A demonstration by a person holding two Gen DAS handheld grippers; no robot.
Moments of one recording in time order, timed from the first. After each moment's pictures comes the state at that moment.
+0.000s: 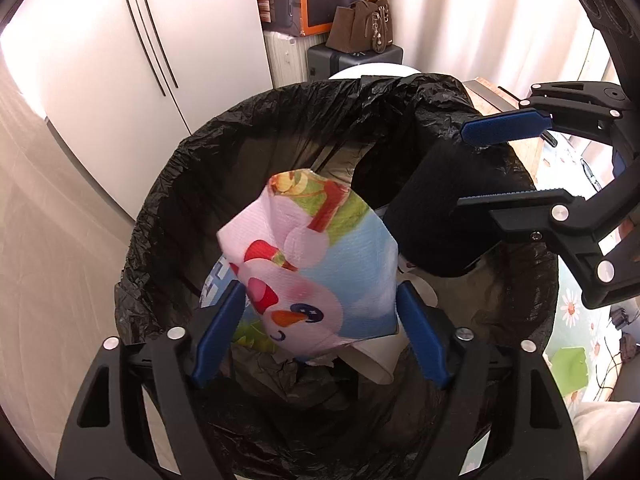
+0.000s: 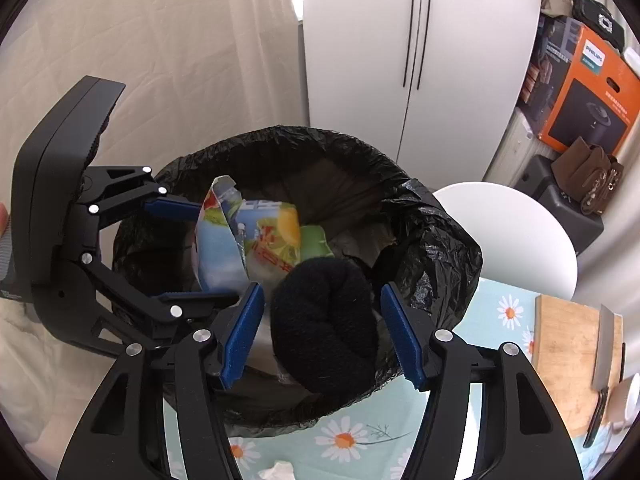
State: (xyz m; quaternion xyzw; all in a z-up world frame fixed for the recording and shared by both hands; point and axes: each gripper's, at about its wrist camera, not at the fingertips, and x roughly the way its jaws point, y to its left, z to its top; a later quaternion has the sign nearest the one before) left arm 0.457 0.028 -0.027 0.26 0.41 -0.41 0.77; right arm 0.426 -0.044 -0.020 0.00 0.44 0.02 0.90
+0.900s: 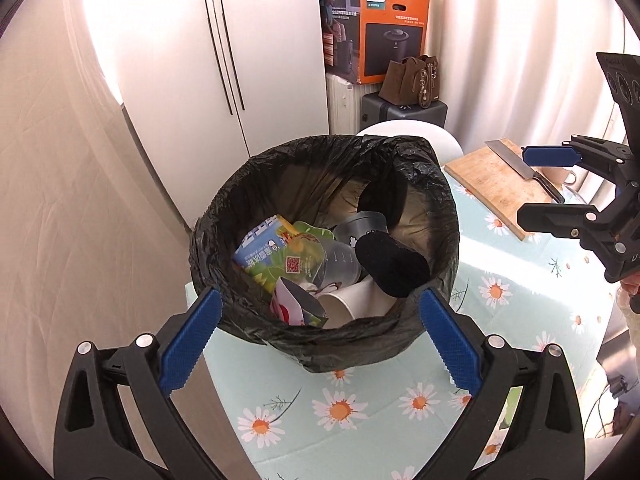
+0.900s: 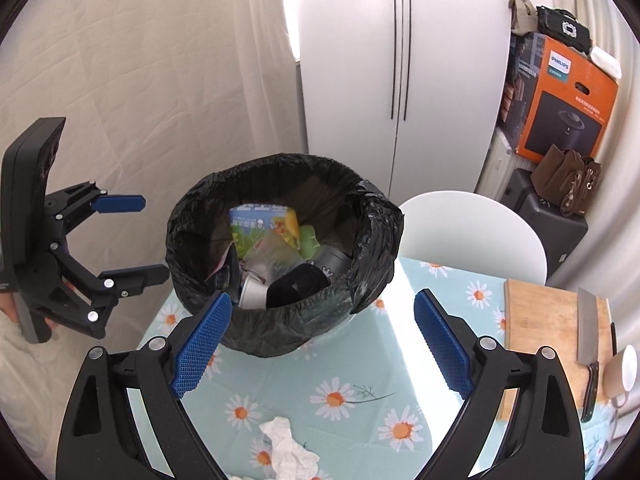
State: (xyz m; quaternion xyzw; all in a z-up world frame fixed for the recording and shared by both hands) left arm 0.362 0.077 0.032 0.18 0.36 -0.32 0.86; right arm 0.318 -0.066 0.022 0.01 0.38 0.02 0.93
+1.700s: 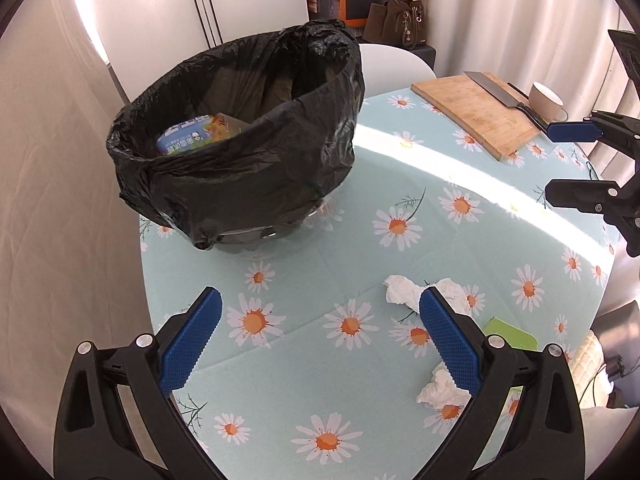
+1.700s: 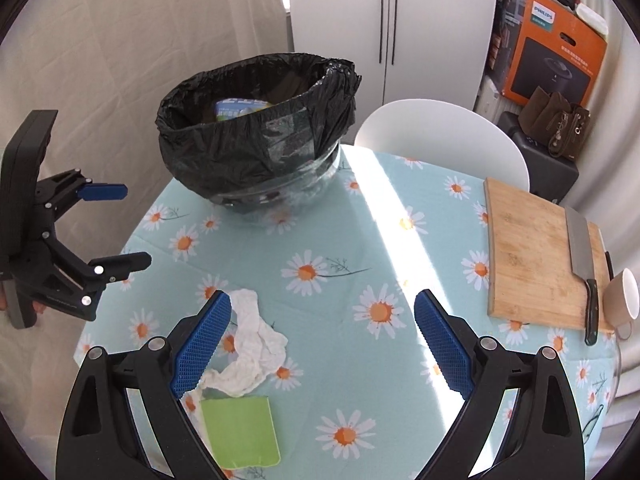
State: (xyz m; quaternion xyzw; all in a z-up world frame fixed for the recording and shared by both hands) left arm 0.262 0.042 -0.050 0.22 0.43 -0.31 0.82; right arm 0.212 -0.099 -0.056 0.01 0.45 0.01 0.89
